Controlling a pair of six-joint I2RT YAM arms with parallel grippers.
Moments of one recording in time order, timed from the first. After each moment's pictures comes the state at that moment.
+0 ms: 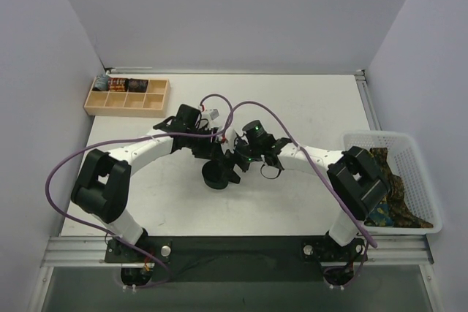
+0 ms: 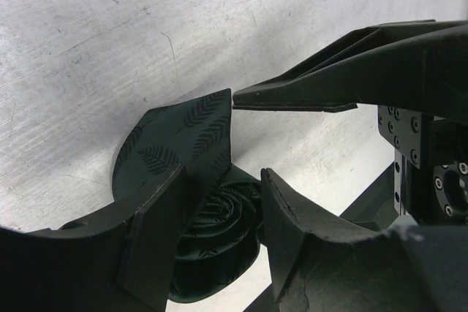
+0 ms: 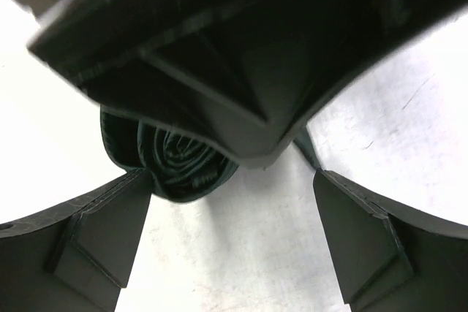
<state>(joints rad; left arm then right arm) -0.48 1.64 1.05 -0.36 0.47 -0.38 0.73 1.70 0.96 -0.02 -0.50 -0.30</state>
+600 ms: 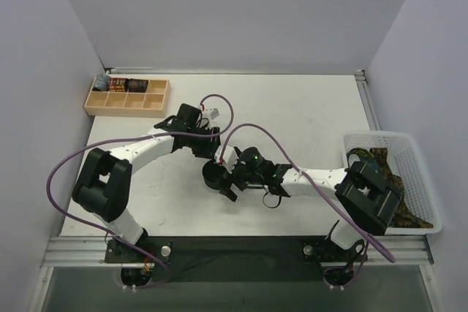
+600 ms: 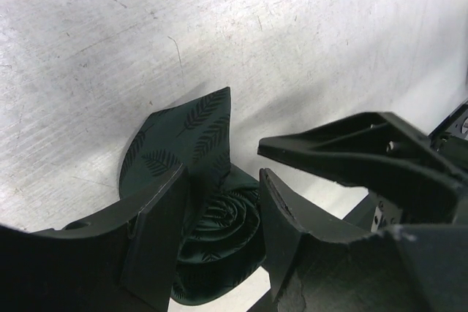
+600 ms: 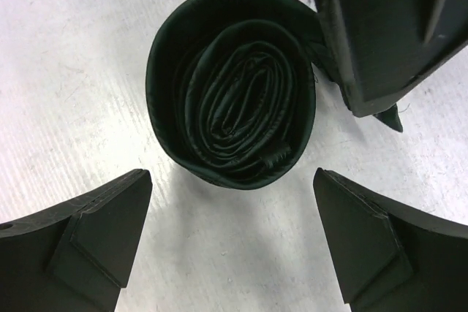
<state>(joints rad) -0.48 1.65 1.06 -0.36 0.45 -0.38 0.90 1.57 0.71 0.20 -0.20 -0.17</state>
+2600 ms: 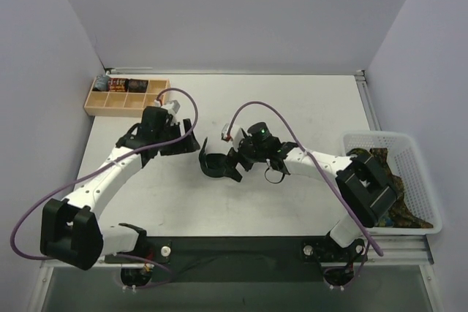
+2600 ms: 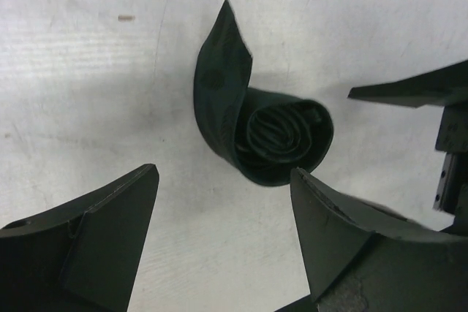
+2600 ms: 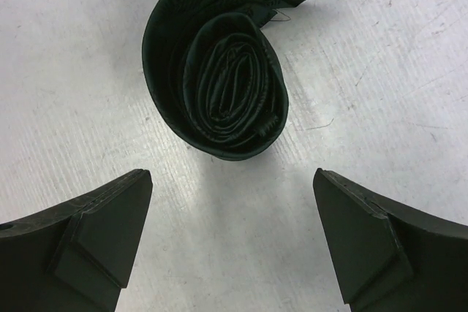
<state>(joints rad) -0.34 1.28 0.95 -0.45 0.17 -0.45 0.73 1.62 0.87 0.05 -0.38 -0.22</state>
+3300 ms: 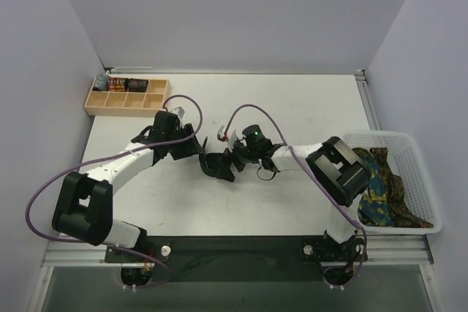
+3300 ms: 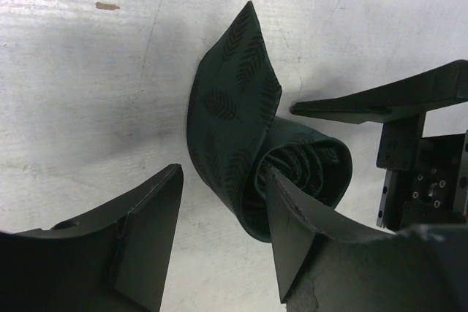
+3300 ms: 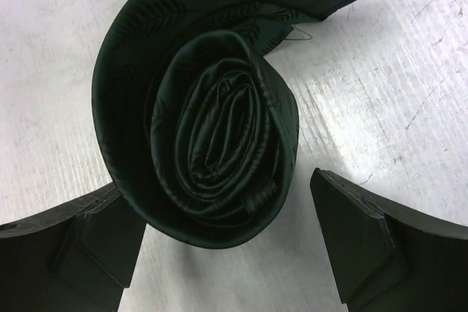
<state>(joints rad) -0.35 1.42 0.84 -0.27 0.18 -0.60 0.70 1.86 0.89 0.29 -0.53 -0.15</state>
